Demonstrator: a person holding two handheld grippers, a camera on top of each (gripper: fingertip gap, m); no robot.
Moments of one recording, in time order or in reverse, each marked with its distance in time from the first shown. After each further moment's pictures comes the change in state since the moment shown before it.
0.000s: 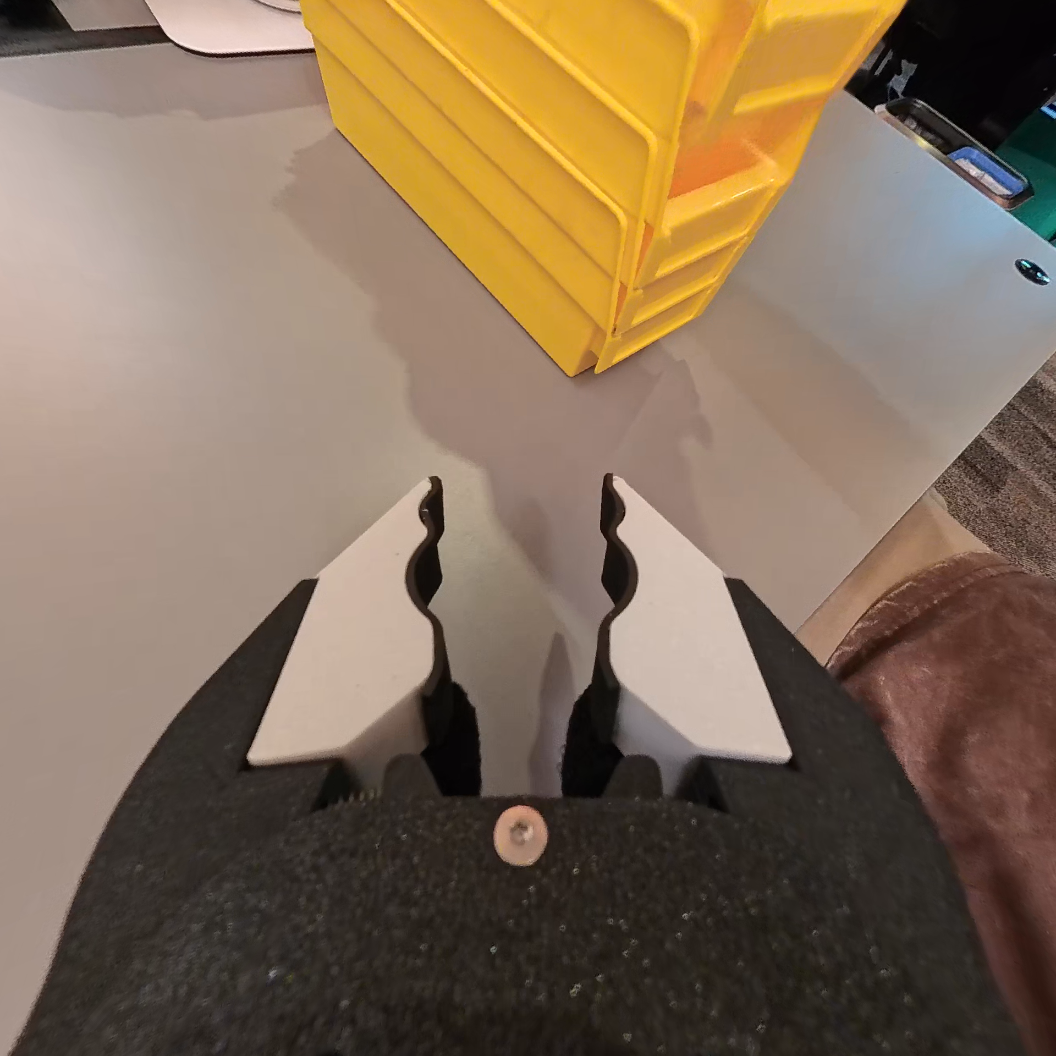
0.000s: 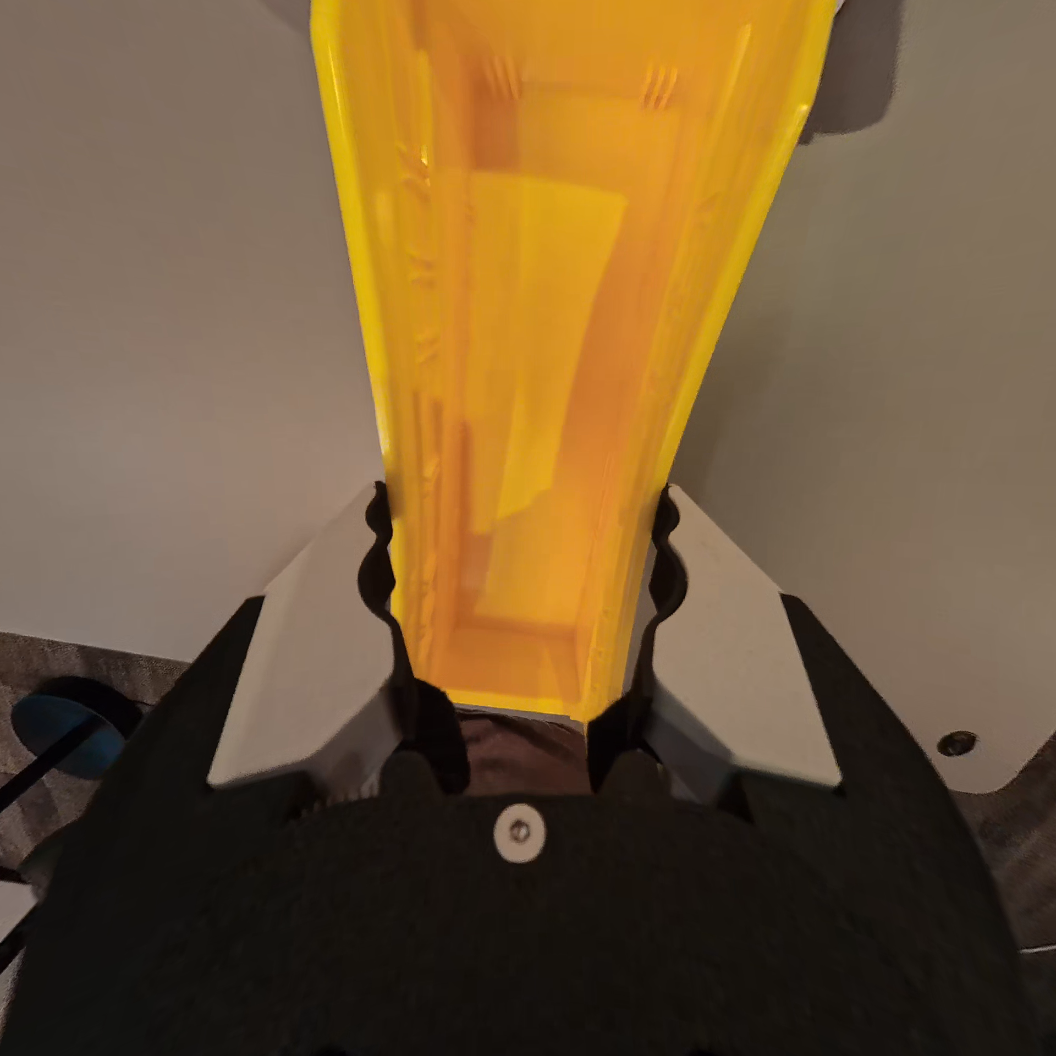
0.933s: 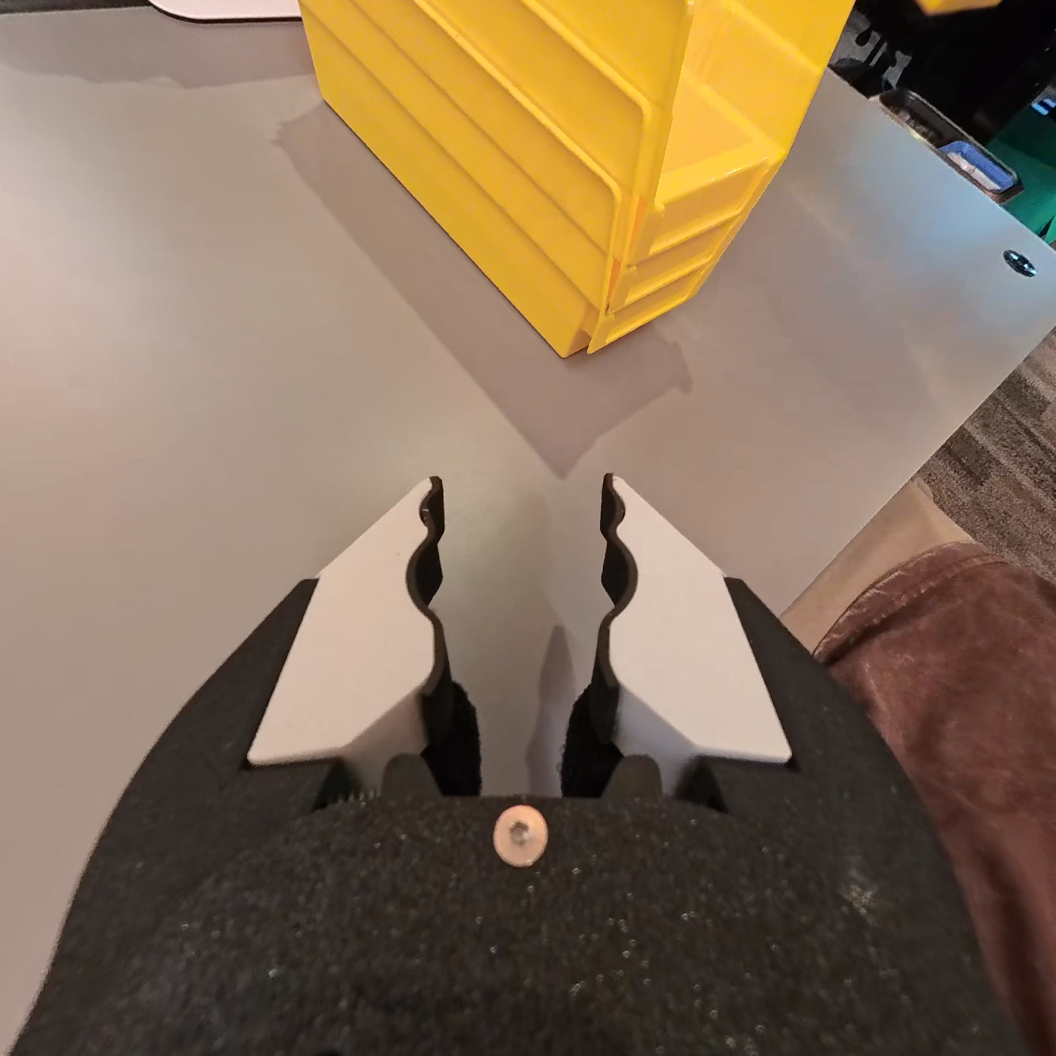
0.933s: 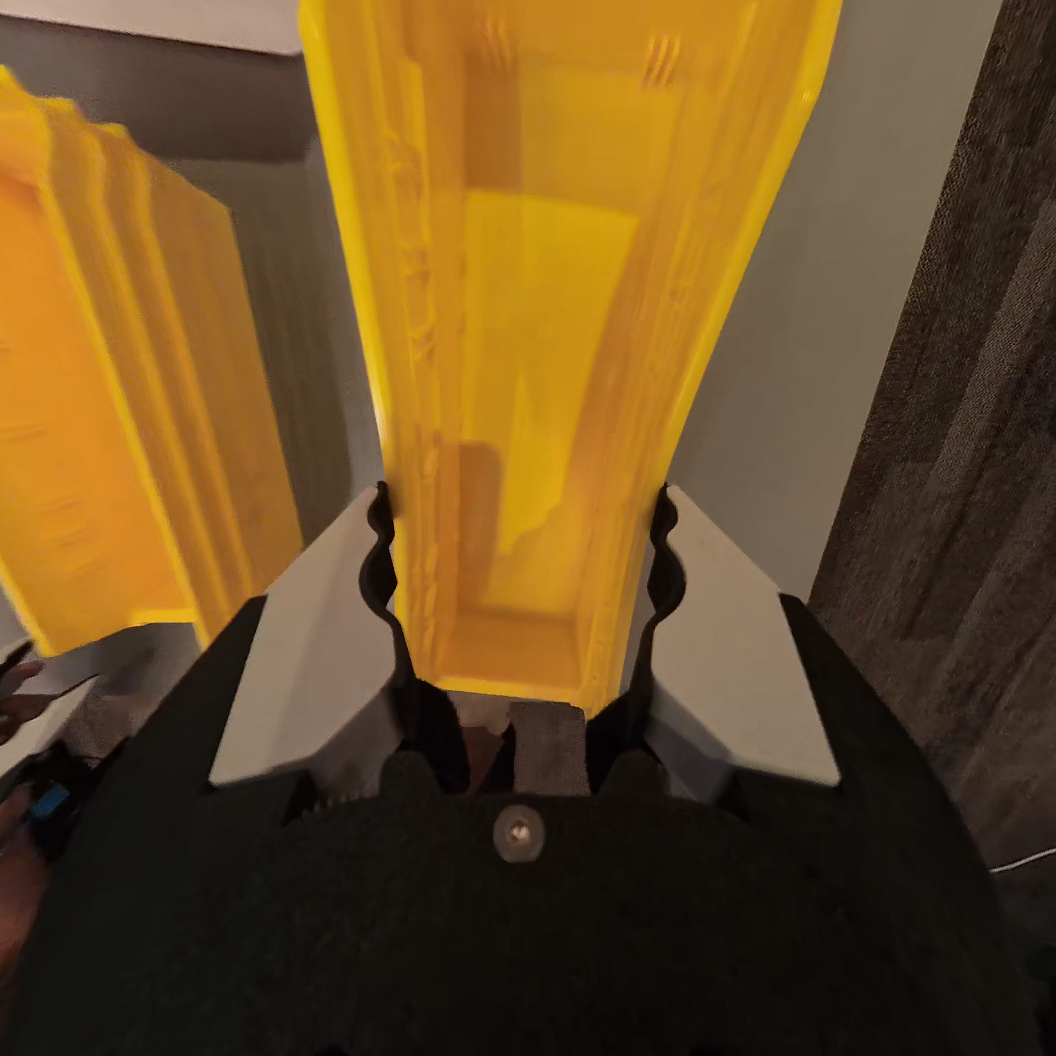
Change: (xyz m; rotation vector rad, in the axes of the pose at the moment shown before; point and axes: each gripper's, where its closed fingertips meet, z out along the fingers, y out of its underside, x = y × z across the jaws) left arm 0.003 0.008 -0.004 -0.016 0.013 -0.015; right arm 0.246 0.027 -0.051 0.013 0.090 0.113
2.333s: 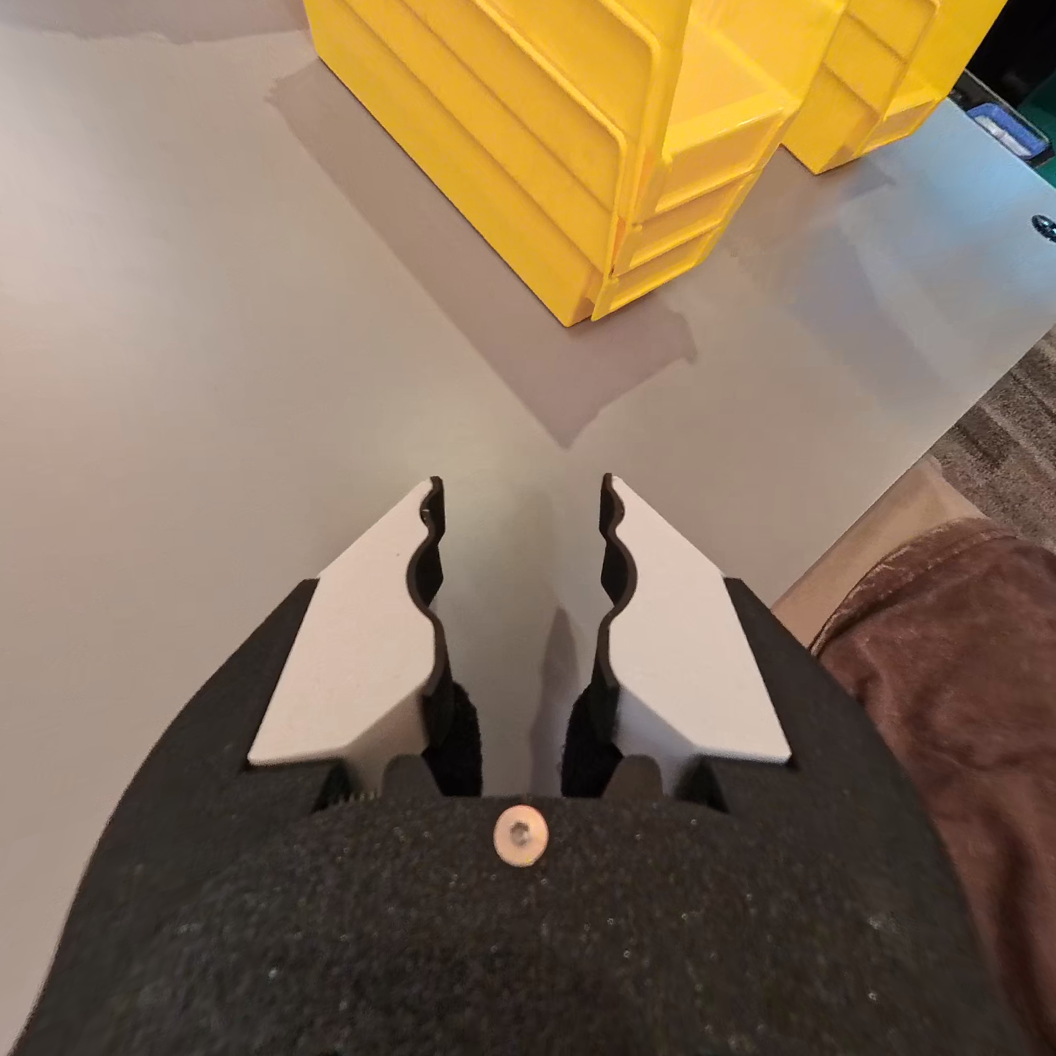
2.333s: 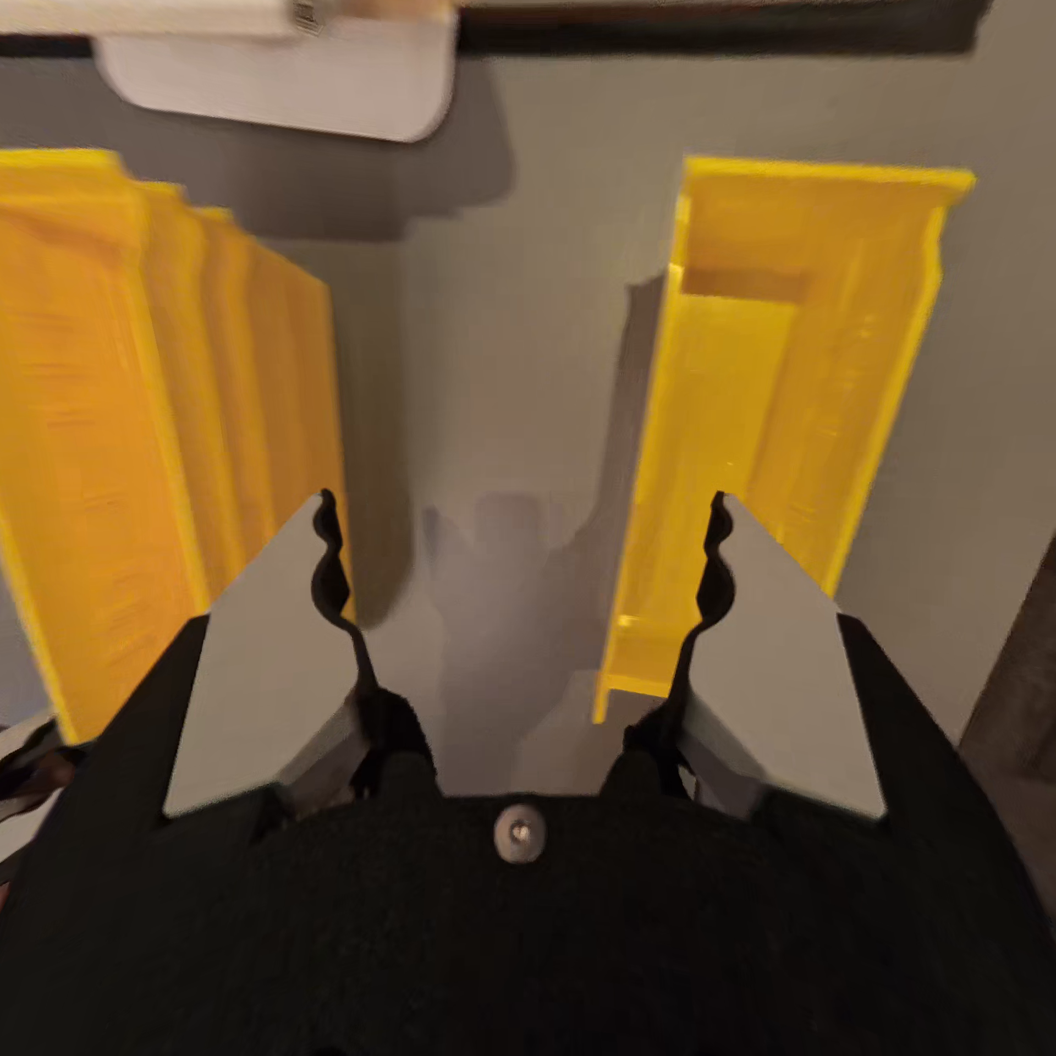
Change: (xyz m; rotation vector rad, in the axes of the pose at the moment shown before) left arm 0.000 0.012 -0.003 -0.036 -0.014 0.007; right arm -0.047 -0.028 0.062 0.107 -0.143 -0.023
